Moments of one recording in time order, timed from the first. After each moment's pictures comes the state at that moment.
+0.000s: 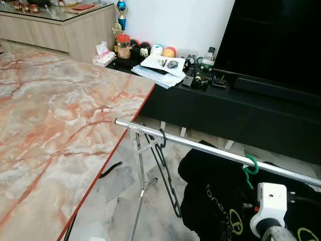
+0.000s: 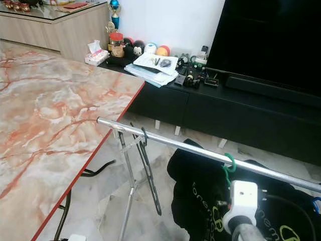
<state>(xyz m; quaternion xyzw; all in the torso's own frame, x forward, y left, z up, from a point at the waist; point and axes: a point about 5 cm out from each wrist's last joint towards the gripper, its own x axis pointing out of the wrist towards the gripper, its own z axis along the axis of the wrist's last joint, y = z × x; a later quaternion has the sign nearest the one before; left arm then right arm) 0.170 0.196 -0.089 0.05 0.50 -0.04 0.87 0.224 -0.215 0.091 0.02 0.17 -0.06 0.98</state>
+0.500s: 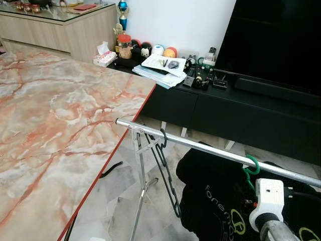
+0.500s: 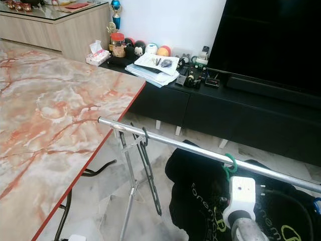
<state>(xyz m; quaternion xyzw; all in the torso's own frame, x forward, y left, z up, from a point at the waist) 0.169 0.196 -0.089 0.05 0.50 -0.04 0.86 0.230 -0.216 0.076 -0.02 0.22 -0.06 0.97</state>
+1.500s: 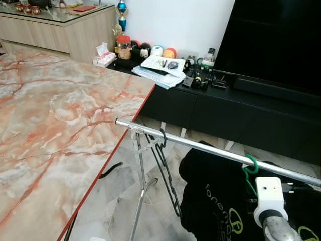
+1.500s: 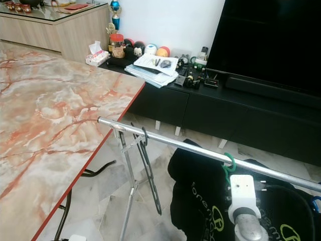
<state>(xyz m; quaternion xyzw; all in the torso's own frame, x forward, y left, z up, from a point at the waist) 0.169 0.196 -0.089 0.05 0.50 -0.05 0.86 0.237 -0.224 0.067 -0.12 0.23 -0.10 0.96</state>
